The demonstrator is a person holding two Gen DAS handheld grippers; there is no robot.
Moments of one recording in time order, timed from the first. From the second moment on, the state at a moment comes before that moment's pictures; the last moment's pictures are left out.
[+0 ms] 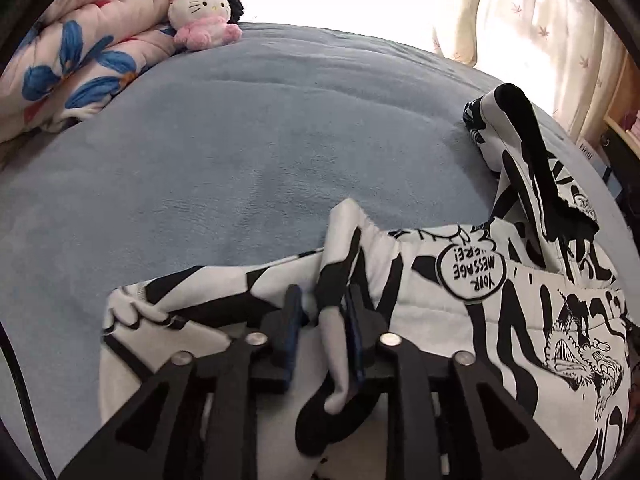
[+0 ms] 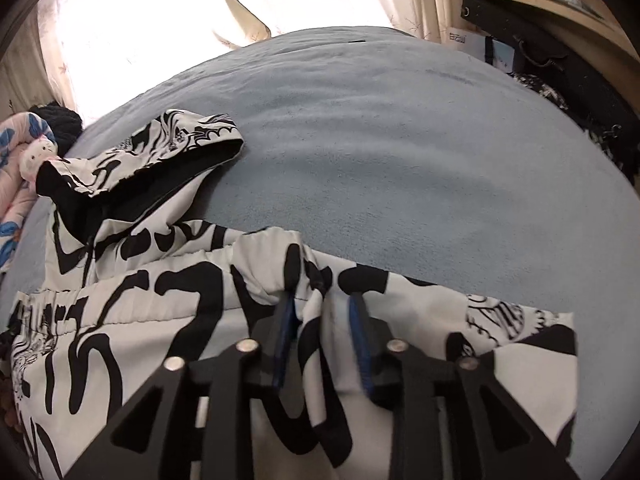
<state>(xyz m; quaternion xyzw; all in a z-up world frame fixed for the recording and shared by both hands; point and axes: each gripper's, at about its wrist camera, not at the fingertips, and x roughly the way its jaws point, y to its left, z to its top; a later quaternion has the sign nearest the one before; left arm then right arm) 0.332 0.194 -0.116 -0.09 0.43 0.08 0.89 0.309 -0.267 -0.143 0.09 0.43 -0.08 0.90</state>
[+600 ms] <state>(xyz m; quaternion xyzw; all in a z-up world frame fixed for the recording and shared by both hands) 0.192 0.070 -0.068 -0.10 0.42 -0.02 0.90 0.206 -0.099 -0.097 0.07 0.41 0.10 0.90</state>
